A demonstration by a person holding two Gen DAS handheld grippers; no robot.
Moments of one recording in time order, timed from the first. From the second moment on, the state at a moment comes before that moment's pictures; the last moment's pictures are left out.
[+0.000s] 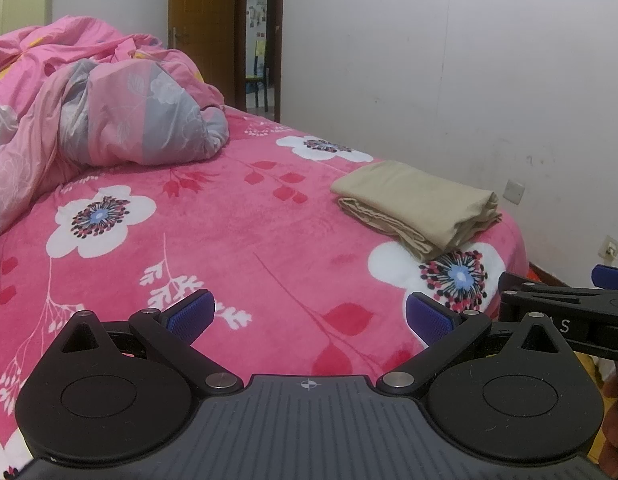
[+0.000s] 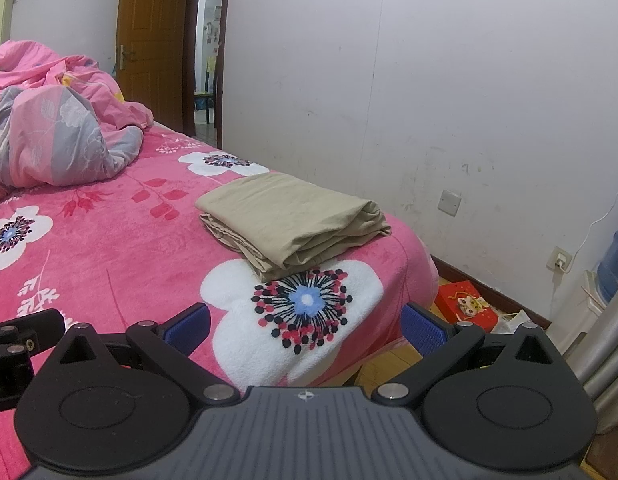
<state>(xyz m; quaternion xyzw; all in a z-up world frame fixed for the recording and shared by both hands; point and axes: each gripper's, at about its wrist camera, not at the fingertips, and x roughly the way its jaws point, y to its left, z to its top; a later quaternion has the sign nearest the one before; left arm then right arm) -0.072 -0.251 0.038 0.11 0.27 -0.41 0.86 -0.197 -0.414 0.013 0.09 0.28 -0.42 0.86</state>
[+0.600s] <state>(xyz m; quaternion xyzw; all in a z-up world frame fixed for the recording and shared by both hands) -0.072 -0.253 0.038 0.11 0.27 -0.41 0.86 -0.198 -0.416 0.013 0.09 0.28 -0.42 0.86</state>
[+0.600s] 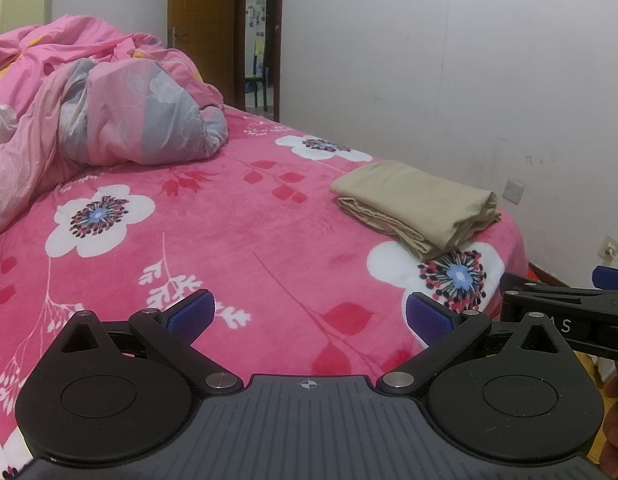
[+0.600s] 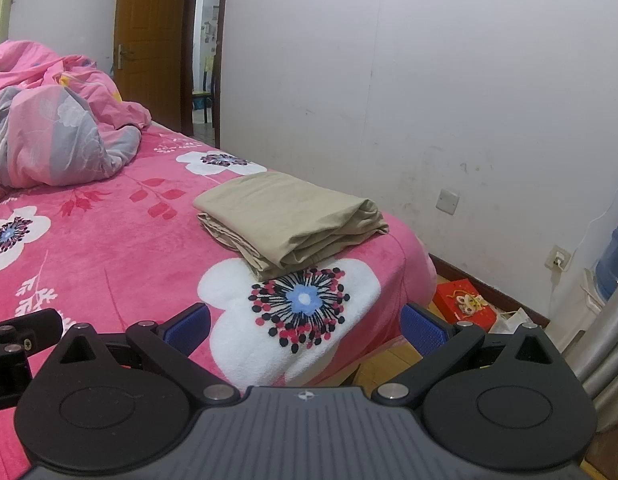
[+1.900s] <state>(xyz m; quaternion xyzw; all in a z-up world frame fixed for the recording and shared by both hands) -0.072 -0.254 0.039 0.11 0.27 -0.41 0.86 -0.197 -0.415 0.013 0.09 0.28 -0.42 0.86</state>
